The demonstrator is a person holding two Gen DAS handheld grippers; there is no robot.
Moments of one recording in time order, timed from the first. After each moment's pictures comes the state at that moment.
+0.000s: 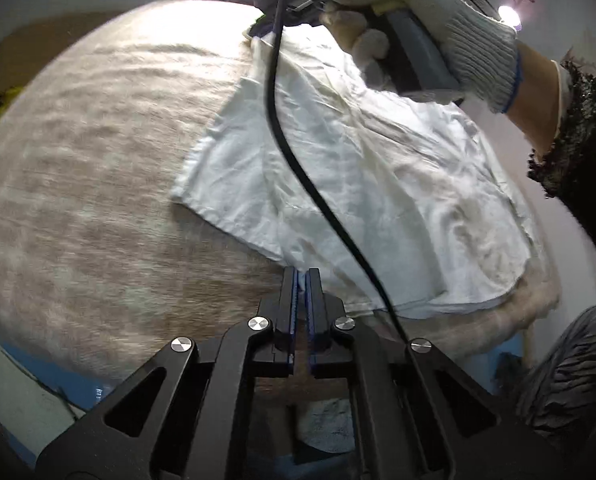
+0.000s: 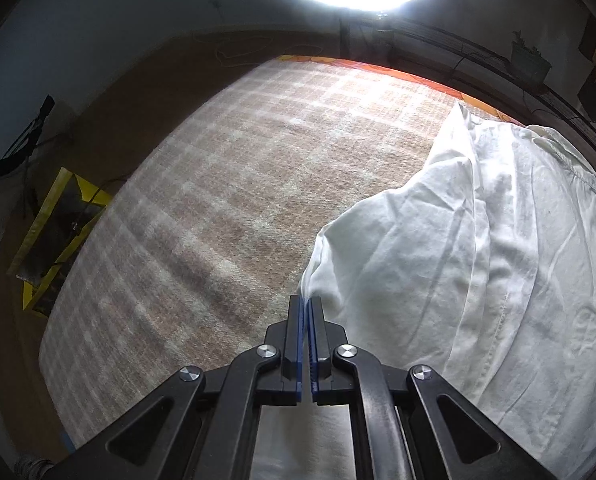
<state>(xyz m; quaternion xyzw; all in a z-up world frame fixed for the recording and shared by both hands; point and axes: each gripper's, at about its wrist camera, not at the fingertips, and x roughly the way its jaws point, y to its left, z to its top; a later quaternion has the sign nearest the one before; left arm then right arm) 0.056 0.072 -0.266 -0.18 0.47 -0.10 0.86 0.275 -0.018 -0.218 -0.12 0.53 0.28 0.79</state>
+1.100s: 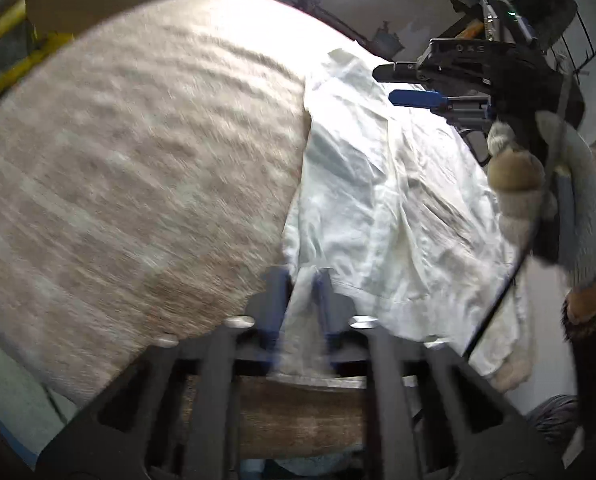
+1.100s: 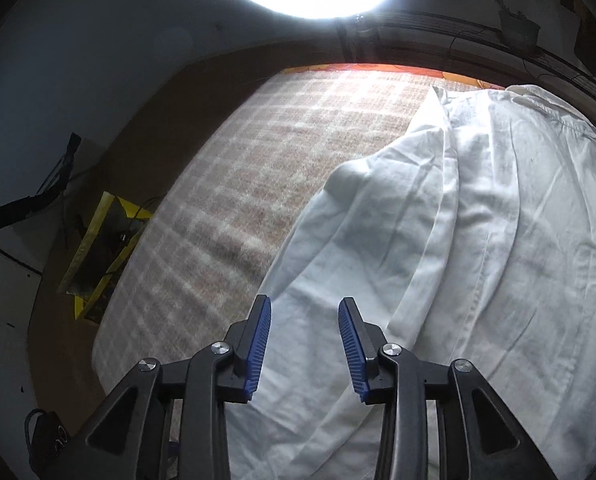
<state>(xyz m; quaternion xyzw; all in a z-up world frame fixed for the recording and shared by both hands) 0.083 0.147 -0.277 -0.30 0.46 -0.05 0.83 0.245 -0.069 -0.196 -0.03 0.55 0.32 0.78</state>
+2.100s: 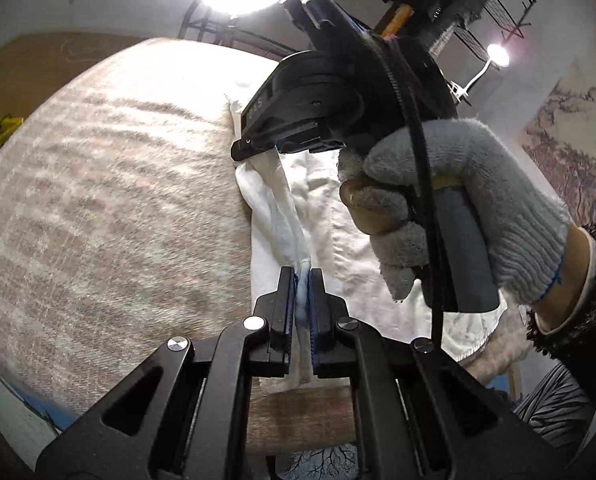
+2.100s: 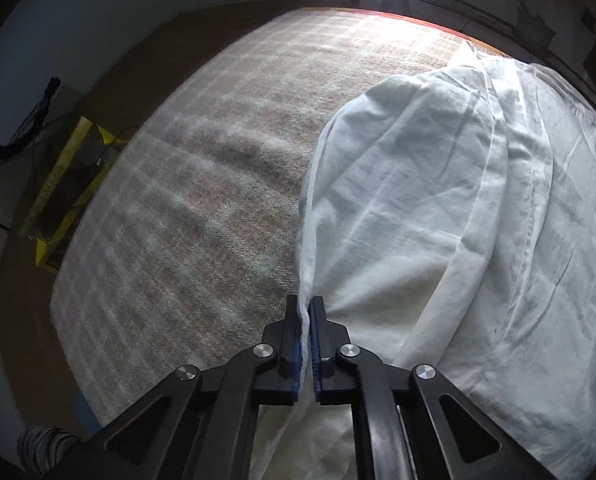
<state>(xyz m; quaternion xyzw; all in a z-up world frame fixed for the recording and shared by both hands) 0.071 0.060 -0.221 -0.19 0.41 -0.10 0.89 0.201 -0.046 -0.236 -0.10 0.55 0.29 0.78</state>
